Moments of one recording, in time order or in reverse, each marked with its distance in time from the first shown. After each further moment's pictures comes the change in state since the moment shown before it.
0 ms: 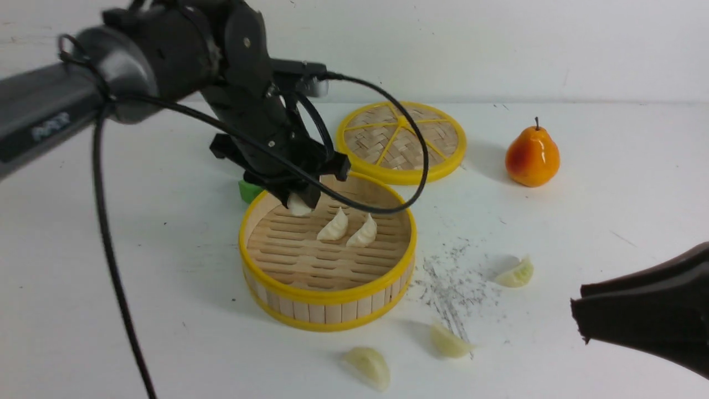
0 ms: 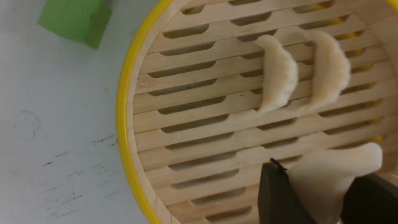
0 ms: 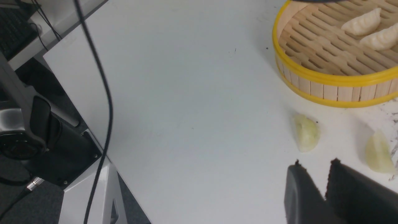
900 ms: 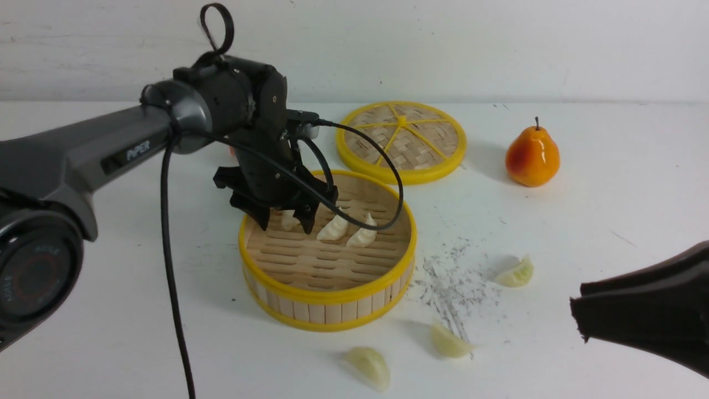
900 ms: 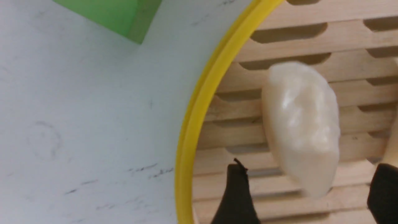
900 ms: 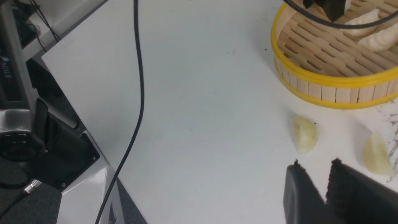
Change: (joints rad) right arm 0.000 0.000 0.000 0.000 -0.012 -0.001; left arm 0.035 0.147 -0.092 0.089 0.011 -0.051
